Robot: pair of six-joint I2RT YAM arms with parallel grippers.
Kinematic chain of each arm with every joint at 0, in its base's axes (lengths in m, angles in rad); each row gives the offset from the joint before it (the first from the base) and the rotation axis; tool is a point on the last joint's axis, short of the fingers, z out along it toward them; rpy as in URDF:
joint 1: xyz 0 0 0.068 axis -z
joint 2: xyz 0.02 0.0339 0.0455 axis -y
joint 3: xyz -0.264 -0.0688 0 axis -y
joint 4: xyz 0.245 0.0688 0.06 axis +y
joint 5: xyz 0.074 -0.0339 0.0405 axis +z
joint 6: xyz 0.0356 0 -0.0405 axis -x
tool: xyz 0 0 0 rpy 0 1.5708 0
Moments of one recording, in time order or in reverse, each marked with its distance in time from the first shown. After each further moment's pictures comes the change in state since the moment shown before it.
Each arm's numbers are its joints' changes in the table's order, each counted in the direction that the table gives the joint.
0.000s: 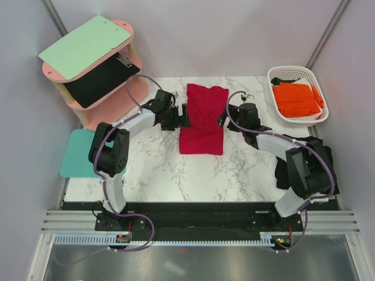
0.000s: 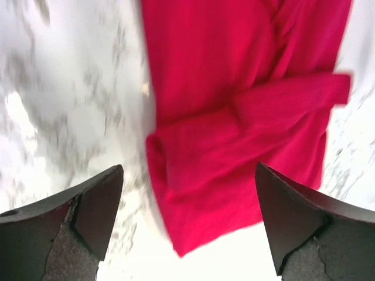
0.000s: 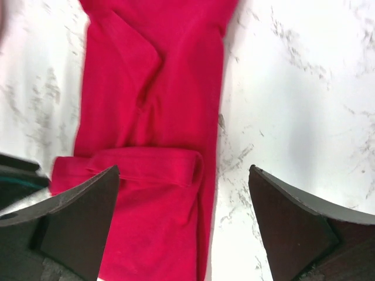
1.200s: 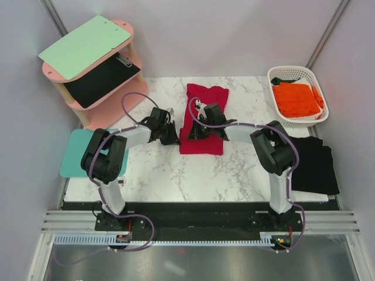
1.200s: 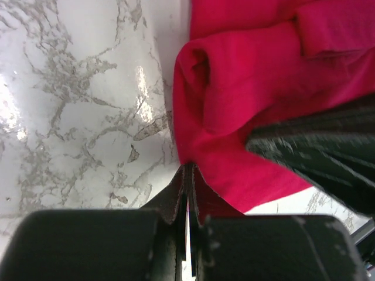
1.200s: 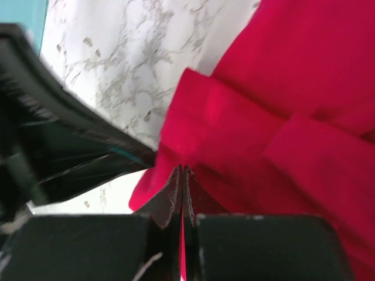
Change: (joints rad) left arm 0.002 0.156 -0.388 -0.219 -0.021 0.047; right arm -0.203 -0.401 0.364 0.129 0.462 0.088
